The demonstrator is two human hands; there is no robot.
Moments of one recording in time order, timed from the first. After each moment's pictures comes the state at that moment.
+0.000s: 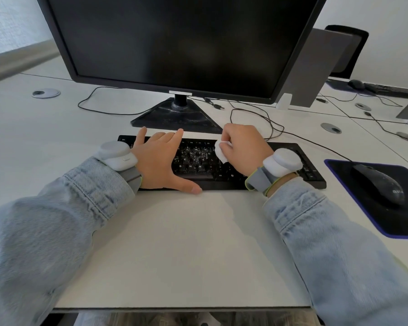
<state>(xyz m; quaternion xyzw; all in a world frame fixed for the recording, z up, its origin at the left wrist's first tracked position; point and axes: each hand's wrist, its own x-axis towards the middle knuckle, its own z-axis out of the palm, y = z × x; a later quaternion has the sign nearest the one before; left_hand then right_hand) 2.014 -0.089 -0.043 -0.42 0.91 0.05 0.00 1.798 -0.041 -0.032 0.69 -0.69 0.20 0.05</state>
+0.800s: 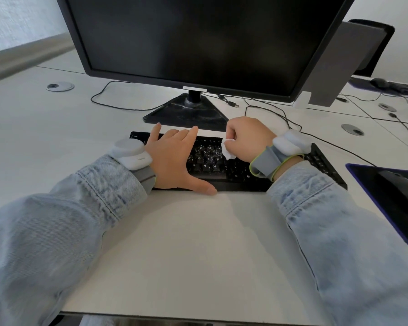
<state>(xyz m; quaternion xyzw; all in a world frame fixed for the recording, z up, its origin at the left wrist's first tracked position) 2.011 -0.087 -0.042 -0.42 0.91 0.04 0.00 1.813 -0.068 -0.016 0.70 -0.70 0.12 -0.01</state>
